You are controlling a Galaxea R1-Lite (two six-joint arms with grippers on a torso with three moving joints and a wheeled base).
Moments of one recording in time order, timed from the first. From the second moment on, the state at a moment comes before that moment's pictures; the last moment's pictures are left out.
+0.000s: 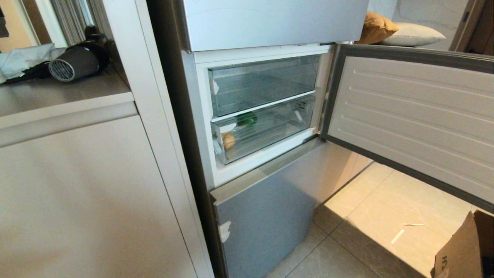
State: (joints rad) left arm 0.02 0.26 -0.02 0.05 -0.03 0.10; right arm 0.00 0.00 0.00 -0.08 -0.01 0.02
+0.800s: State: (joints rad) left arm 0.00 0.00 0.00 0.01 -0.02 0.13; right arm 0.00 0.00 0.00 -0.08 -0.01 0.02
